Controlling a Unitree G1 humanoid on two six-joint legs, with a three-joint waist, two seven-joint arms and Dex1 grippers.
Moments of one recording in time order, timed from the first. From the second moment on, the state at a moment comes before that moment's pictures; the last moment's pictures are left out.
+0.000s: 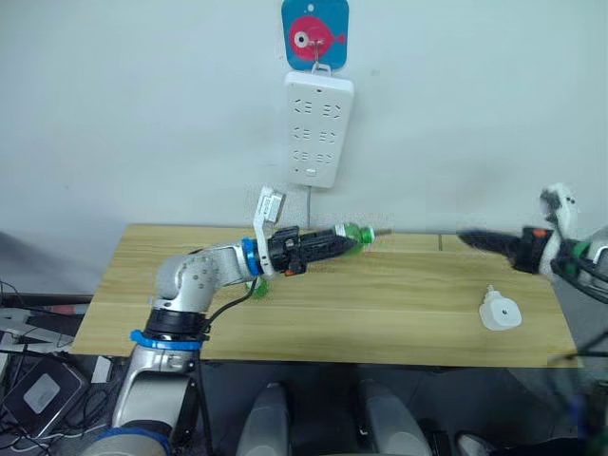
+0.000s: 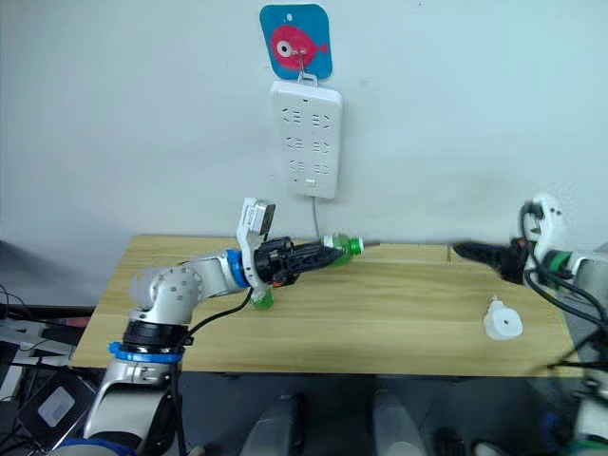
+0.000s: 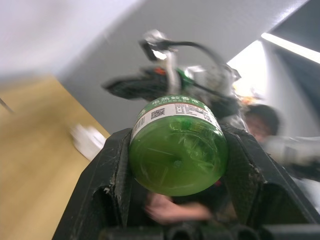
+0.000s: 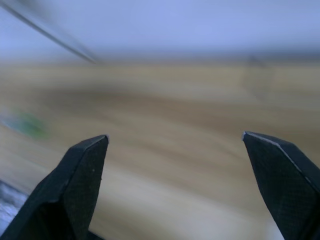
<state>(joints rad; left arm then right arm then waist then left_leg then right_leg) -0.60 0.33 0.00 0.07 -0.86 0.89 -0.98 -0.54 -0.59 -0.64 -0.15 0.78 1.55 0.57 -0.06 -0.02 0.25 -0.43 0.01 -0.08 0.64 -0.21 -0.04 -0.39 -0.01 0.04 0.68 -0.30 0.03</state>
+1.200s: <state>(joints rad) -0.49 0.12 -0.14 -0.13 -0.59 0.47 -0.82 -0.23 -0.34 -0.16 -0.62 1.95 0.53 -0.65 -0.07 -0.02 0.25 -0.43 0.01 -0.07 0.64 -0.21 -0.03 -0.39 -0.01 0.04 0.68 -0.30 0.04</state>
